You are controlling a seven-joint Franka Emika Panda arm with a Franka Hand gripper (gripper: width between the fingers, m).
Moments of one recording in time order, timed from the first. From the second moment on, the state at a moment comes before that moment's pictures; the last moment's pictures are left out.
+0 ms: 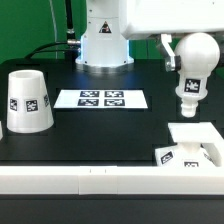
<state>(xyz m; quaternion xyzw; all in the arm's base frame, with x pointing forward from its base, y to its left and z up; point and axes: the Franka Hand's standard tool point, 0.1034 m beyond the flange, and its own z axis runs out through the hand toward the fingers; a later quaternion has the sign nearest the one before) 0.615 0.092 0.147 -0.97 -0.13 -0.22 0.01</state>
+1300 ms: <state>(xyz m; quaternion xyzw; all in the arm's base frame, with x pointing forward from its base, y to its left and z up) 0.632 0.090 0.120 -0.96 -0.16 -0.22 0.01</state>
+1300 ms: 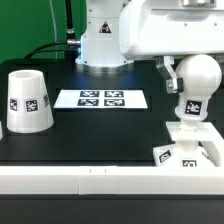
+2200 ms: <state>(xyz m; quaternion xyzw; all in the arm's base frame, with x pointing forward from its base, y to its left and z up) 0.630 0.091 0.115 -0.96 -0.16 -0.23 0.01</state>
